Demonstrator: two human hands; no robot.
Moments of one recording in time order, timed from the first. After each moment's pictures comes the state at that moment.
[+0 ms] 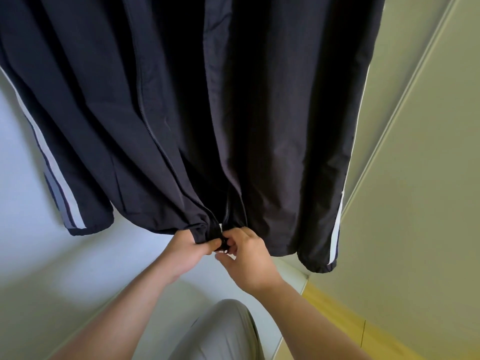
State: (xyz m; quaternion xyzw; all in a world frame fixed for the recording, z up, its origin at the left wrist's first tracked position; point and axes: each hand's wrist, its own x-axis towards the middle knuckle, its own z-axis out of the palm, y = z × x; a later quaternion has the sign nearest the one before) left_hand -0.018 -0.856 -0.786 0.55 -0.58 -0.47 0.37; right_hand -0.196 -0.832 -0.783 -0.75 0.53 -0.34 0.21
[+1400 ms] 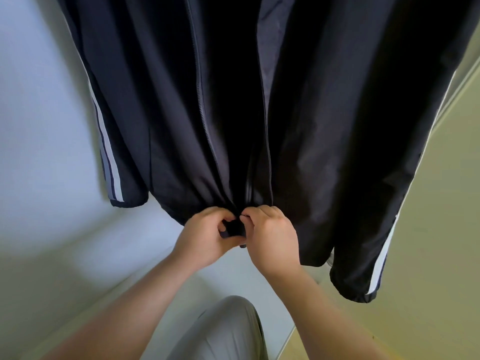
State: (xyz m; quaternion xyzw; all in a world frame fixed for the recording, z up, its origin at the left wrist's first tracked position) left_hand -0.022 -0.848 -0.764 0.57 -0.73 -0.12 0.36; right_hand -0.187 -0.839 -0.736 -0.76 0.52 -0.38 -0.05
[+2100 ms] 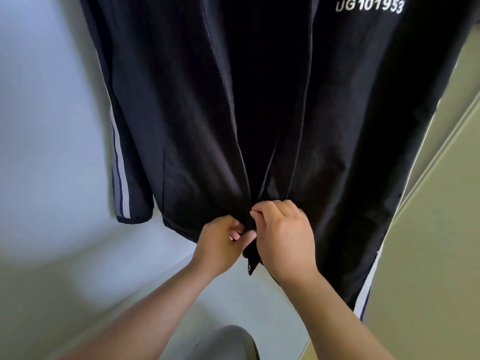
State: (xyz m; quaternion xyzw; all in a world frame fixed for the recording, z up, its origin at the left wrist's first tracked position) left_hand -0.045 -0.882 -0.756 0.59 -0.64 -0.16 0.47; right_hand -0.193 -0.849 -0.676 -0.76 0.49 -0.40 -0.12
